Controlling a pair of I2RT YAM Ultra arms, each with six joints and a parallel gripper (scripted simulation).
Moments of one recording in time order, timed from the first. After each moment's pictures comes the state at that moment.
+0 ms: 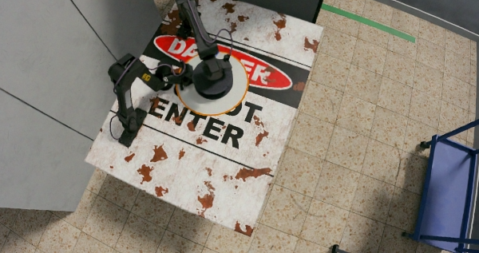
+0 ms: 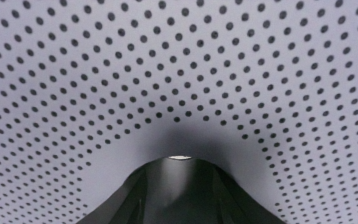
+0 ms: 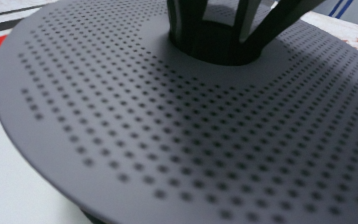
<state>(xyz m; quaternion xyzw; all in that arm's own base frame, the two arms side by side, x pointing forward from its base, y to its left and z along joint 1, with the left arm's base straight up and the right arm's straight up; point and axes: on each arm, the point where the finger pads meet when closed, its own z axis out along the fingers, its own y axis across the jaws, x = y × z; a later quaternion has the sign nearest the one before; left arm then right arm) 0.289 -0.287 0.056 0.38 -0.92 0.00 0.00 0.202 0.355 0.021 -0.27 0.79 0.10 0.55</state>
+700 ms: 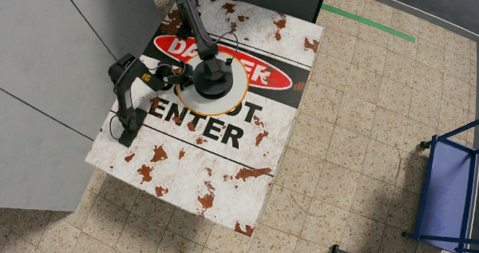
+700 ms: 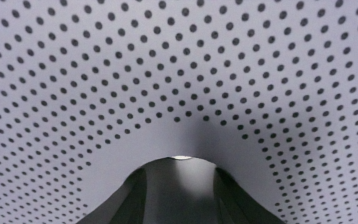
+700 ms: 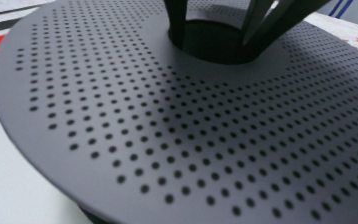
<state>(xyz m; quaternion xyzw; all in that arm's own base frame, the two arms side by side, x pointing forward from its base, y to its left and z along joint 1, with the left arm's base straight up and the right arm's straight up) 0.289 -0.286 0.056 0.26 -0.97 -0.01 0.00 0.203 0.354 0.021 -0.27 0.79 0.10 0.55</state>
